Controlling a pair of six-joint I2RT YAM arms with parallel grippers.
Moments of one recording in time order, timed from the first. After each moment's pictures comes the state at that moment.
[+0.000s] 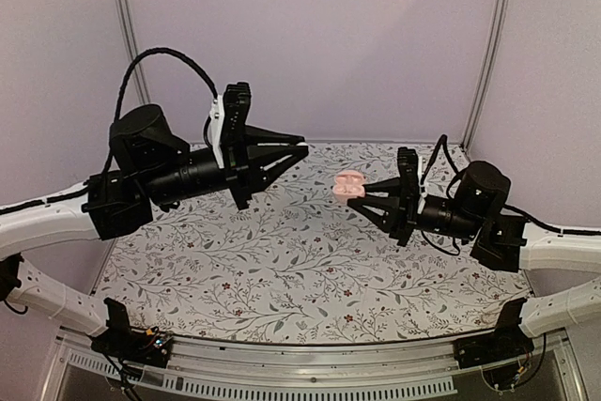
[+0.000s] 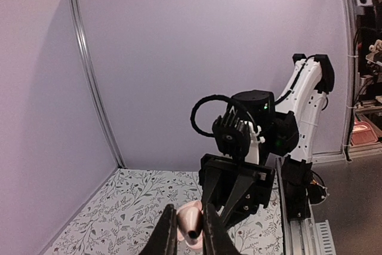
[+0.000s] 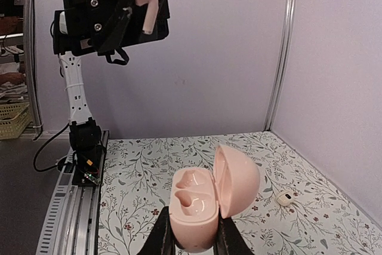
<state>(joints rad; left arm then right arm) -1.08 1.18 1.05 0.25 0.20 0.13 0.93 1.07 0.63 0.51 -0.36 -0.07</state>
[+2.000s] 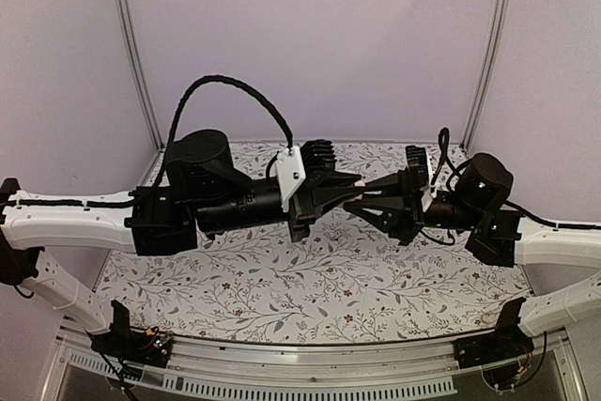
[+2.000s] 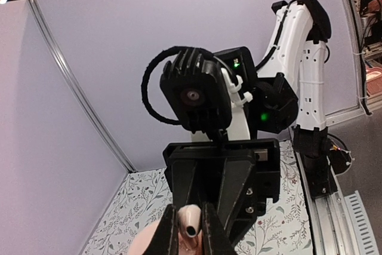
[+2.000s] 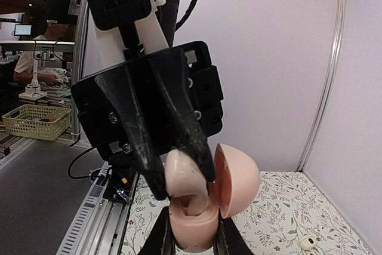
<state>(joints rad) -1.27 1.39 1.13 0.30 0.05 0.41 0.93 1.13 0.68 0.65 -0.59 -0.06</state>
